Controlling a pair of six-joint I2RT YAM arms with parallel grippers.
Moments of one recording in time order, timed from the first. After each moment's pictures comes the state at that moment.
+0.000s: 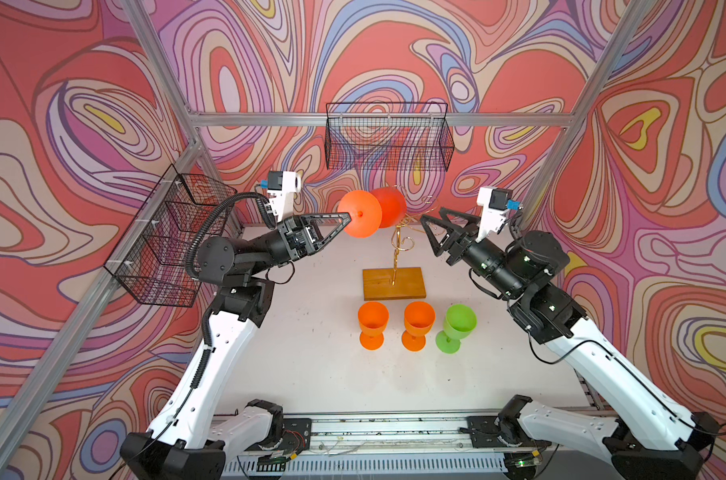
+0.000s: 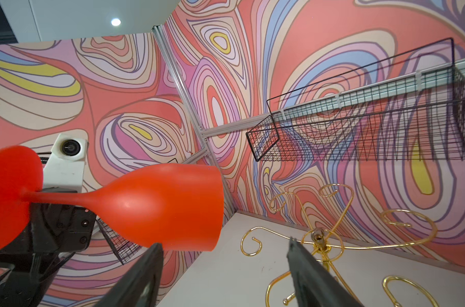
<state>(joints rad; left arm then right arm) -0.23 1.15 1.26 0.66 1.02 -1.47 0.55 1.11 1.28 0.01 -0.16 0.41</state>
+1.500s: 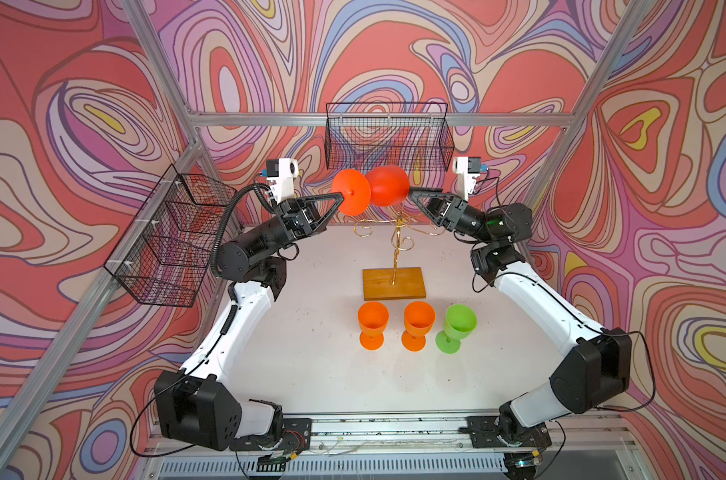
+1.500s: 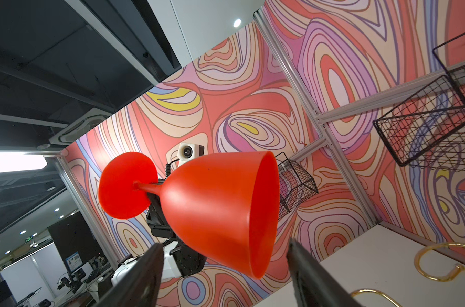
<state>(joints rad) -0.20 1.36 1.27 1.19 0.98 -1.79 0.35 1.55 1.41 0.79 -0.90 1.05</state>
